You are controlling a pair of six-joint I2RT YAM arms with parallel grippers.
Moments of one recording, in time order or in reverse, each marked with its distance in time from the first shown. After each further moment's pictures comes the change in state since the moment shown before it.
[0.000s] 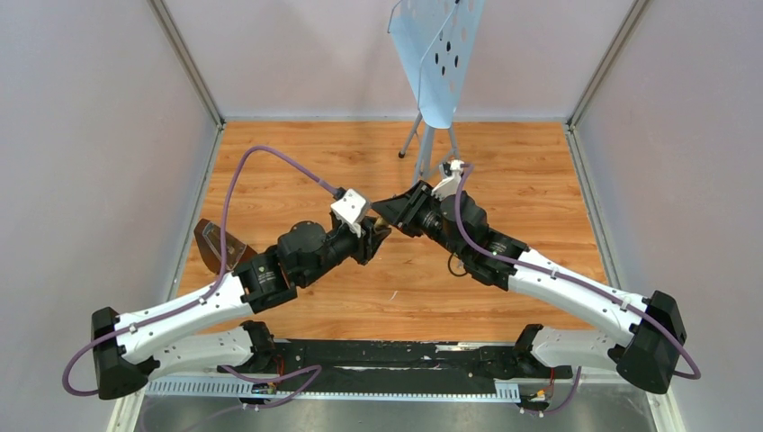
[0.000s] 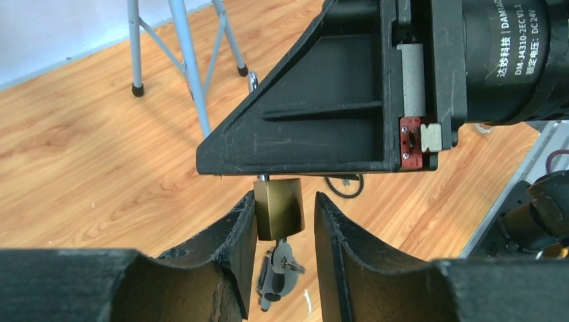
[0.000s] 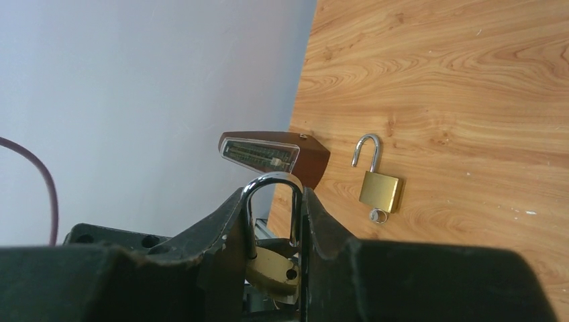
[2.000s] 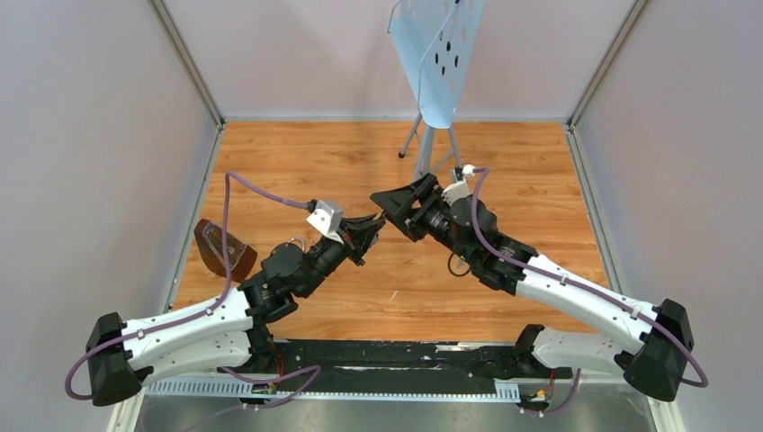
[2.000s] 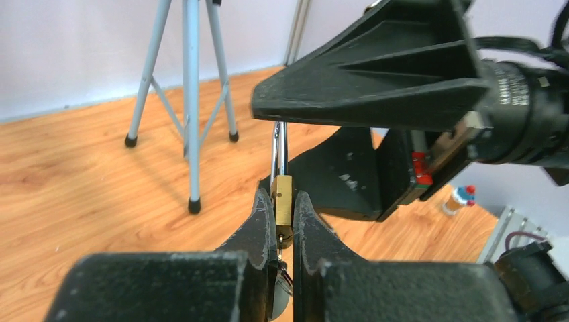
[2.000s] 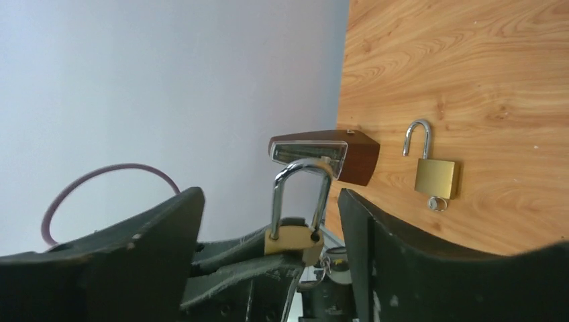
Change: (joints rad) left arm -0.002 -0.086 -0.269 0.521 -0.059 -0.050; right arm -0.002 -0.051 -0.022 0.008 0.001 0.237
